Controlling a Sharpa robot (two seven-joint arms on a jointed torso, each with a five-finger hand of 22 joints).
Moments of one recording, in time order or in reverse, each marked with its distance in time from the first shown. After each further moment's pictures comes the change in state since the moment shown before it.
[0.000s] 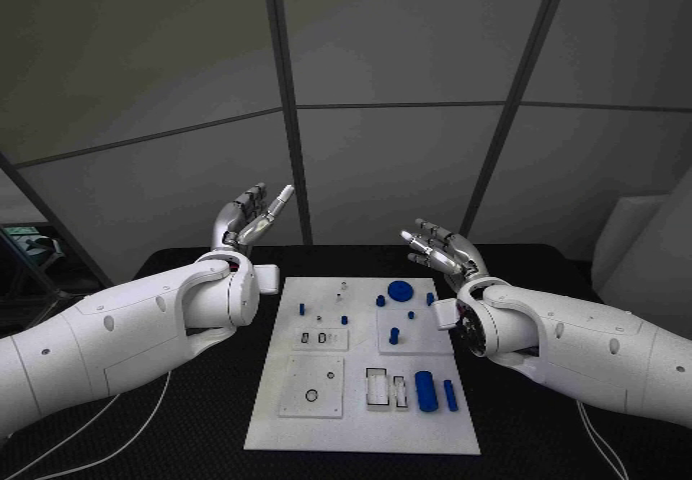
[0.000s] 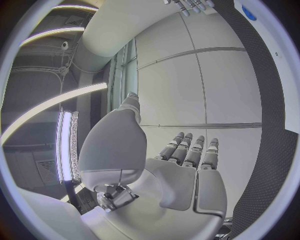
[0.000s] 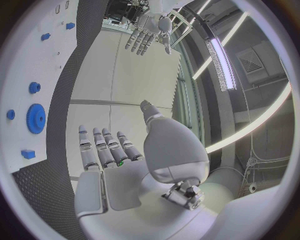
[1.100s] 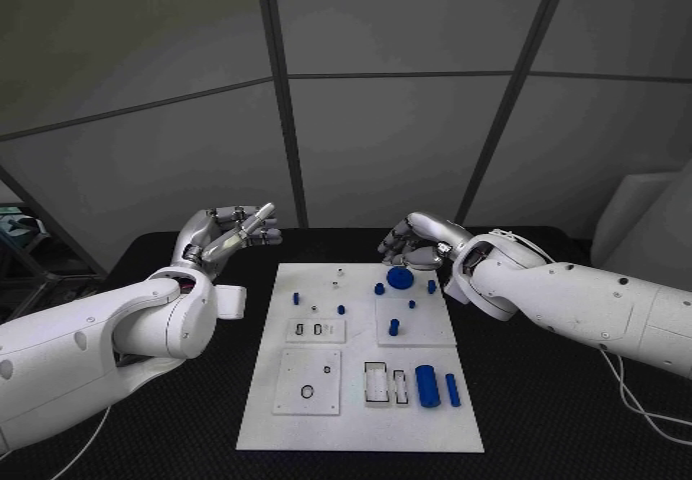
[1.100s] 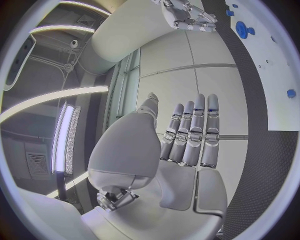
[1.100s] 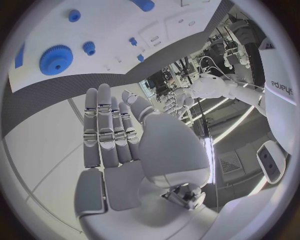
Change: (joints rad) left arm -0.002 -0.203 -0.001 0.241 -0.075 0.123 -0.019; left_hand 0.199 0.151 0.060 -0.080 -0.013 0.714 0.068 0.117 0.040 0.815 0.028 0.120 0.039 0.925 -0.075 0.193 0.131 0.039 0.806 -0.048 0.394 0.178; right arm 0.129 -0.012 -0.002 -0.053 -1.100 0.171 -0.265; right_hand 0.169 -0.086 0.230 -0.254 -0.012 0.752 0.026 0.059 0.032 0.798 -0.117 0.031 0.020 0.965 -0.178 0.176 0.098 0.092 0.551 -0.148 0.516 0.256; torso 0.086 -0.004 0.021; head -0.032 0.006
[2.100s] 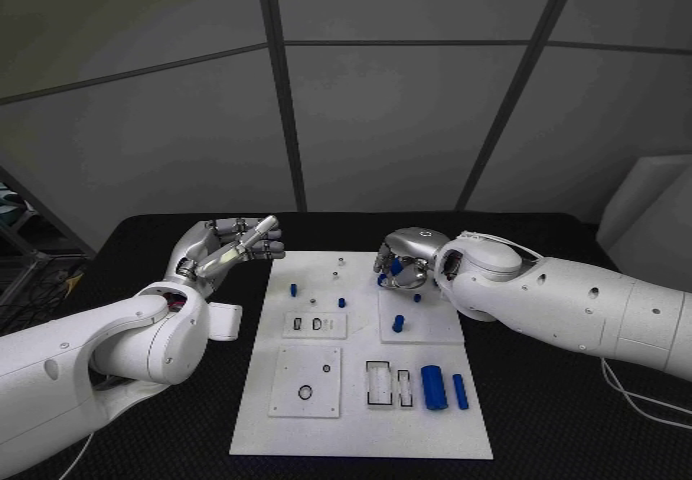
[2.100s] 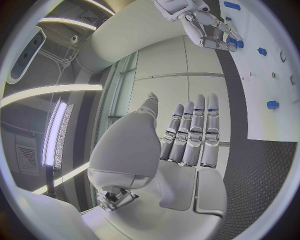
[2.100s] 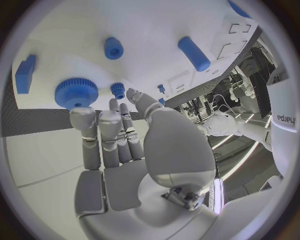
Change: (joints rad) left arm -0.001 -0.036 0.000 0.097 -0.030 0.033 -0.025; left_hand -0.004 0.004 -0.011 -0.011 0.000 0.000 0.000 -0.018 -0.003 0.000 0.000 -0.023 -0.001 0.000 0.000 -0.026 0.005 0.000 0.009 -0.002 0.007 0.003; right arm 0.015 0.026 0.000 0.018 -0.367 0.169 -0.227; right_hand -0.046 -0.093 0.113 0.095 -0.001 -0.012 -0.023 -0.032 0.000 -0.054 -0.014 -0.008 0.002 0.079 -0.031 0.838 0.690 -0.032 0.218 -0.029 0.611 0.596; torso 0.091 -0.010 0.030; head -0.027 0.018
